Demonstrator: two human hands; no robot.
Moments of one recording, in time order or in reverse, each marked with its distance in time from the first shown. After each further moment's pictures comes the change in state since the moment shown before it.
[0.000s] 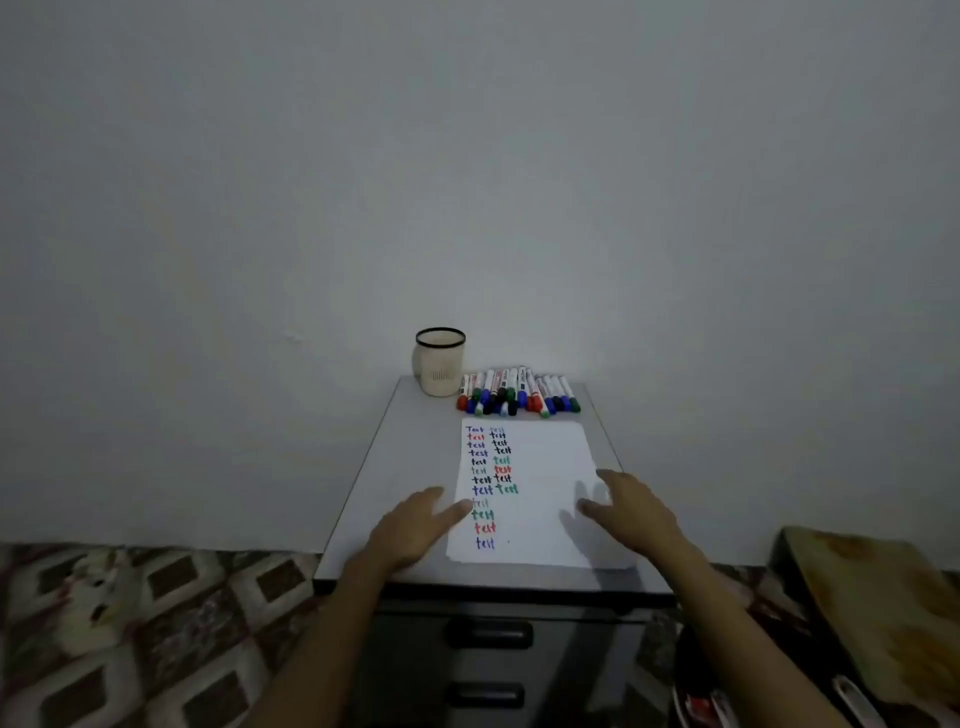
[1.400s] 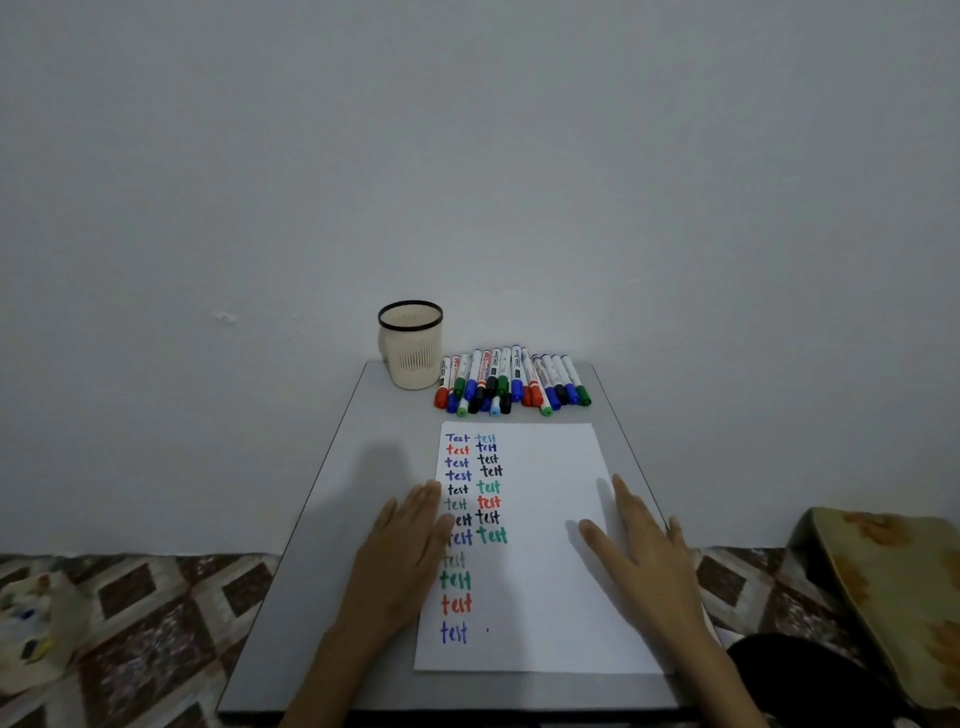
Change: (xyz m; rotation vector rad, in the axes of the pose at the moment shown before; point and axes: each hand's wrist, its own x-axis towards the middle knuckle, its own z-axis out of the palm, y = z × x) left_hand 0.077 -0.006 0.031 0.150 0.214 0.172; right_hand 0.051 0.021 0.049 0.117 0.166 0.026
